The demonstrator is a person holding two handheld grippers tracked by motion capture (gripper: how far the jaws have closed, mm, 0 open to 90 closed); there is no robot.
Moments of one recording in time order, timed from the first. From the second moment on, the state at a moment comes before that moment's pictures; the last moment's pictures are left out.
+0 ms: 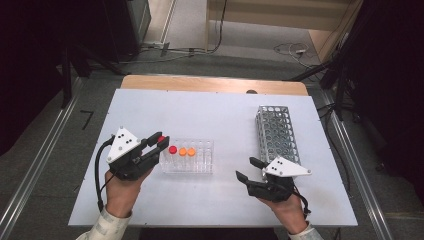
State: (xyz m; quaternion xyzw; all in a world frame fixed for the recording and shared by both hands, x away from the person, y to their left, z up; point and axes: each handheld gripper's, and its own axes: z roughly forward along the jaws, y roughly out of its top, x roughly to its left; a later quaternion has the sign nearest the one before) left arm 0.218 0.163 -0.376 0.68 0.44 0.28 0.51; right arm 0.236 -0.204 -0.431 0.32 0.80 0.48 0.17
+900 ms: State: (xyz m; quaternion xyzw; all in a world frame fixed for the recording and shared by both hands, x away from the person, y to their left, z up) left arm 0.227 0.155 -0.416 0.69 0.46 0.29 0.47; right arm 0.238 -0.205 -0.434 0.32 0.80 0.47 0.17
